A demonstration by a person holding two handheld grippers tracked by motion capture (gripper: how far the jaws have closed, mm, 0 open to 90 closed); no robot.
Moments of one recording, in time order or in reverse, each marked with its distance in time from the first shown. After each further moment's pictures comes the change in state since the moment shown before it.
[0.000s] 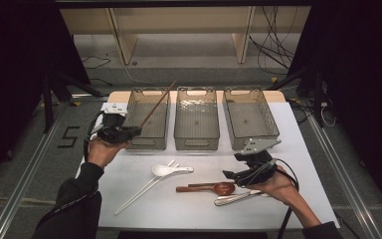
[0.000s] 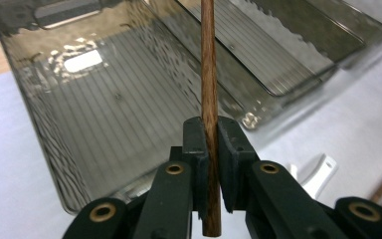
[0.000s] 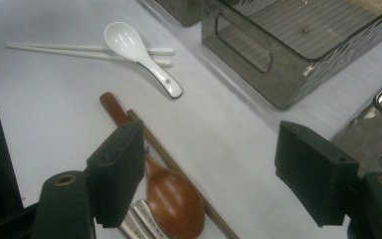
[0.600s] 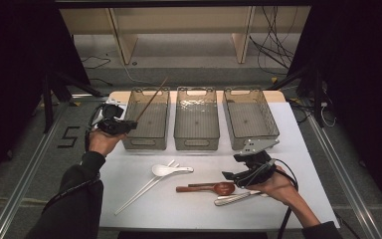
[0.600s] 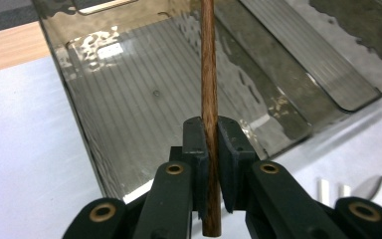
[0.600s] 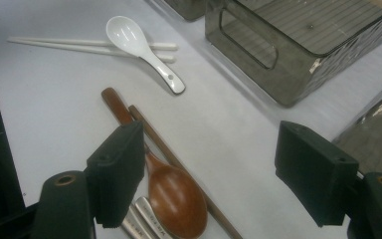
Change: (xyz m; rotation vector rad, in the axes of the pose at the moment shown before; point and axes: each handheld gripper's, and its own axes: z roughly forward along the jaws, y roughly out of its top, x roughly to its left) left arm 0.030 0.008 0.022 0.049 0.072 -0.065; right arm 0.000 -0.001 0.003 0.013 0.009 -0.004
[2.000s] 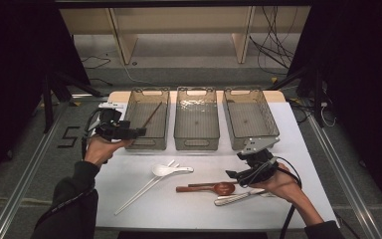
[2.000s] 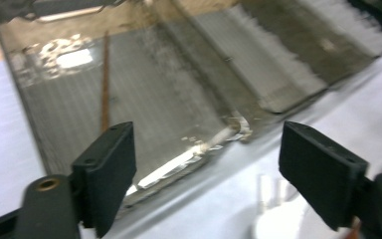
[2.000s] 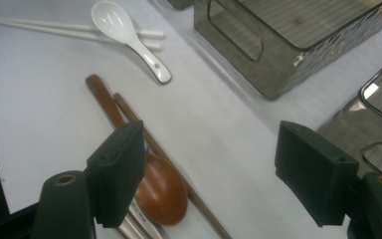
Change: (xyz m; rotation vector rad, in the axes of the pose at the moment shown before) left arm -0.025 -0.013 -0.030 -0.080 -0.174 -0.012; right arm -0.007 0.001 -0.003 0.045 -0.036 -0.045
